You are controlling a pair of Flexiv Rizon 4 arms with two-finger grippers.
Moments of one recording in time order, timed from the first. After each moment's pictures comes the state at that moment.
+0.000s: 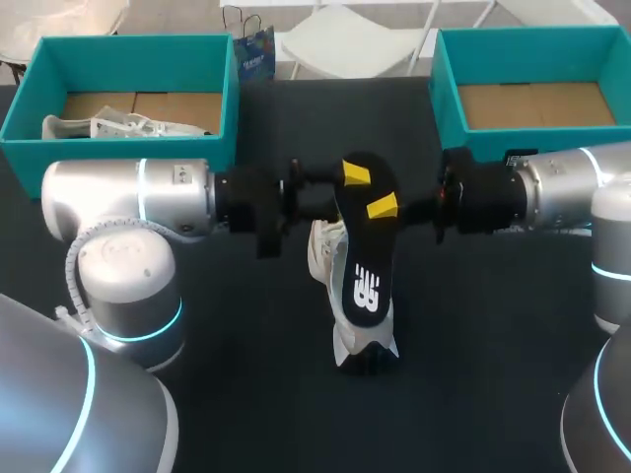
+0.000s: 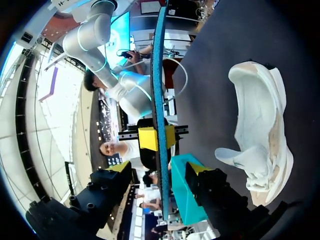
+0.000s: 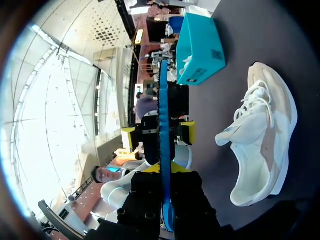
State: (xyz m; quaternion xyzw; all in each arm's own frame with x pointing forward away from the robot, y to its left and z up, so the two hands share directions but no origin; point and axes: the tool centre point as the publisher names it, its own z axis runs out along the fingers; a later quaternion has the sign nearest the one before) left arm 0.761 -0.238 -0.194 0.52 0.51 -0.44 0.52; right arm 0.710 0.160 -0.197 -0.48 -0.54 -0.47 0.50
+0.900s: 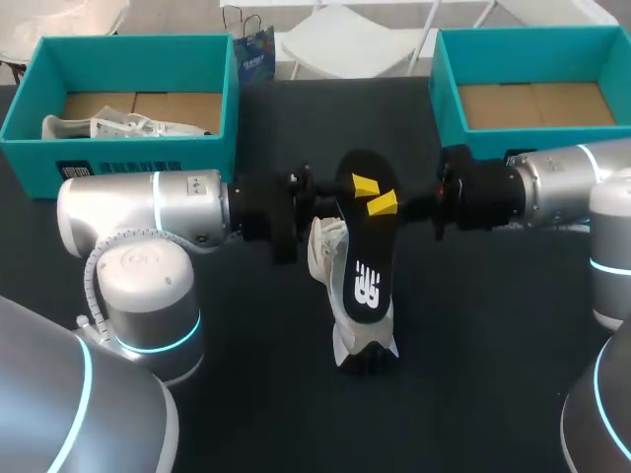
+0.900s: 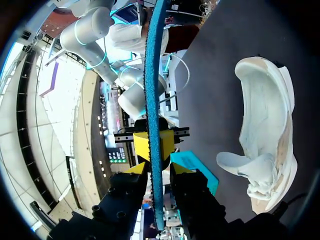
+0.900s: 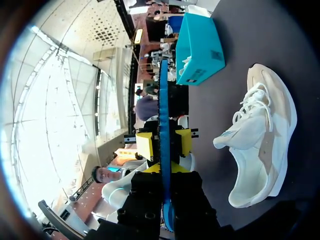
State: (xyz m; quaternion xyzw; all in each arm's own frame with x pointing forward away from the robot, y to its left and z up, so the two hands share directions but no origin) left arm 0.762 -0.252 -0.203 0.50 0.53 -0.44 0.53; right arm 0.715 0.160 -0.199 -0.48 -0.54 -0.47 0.51
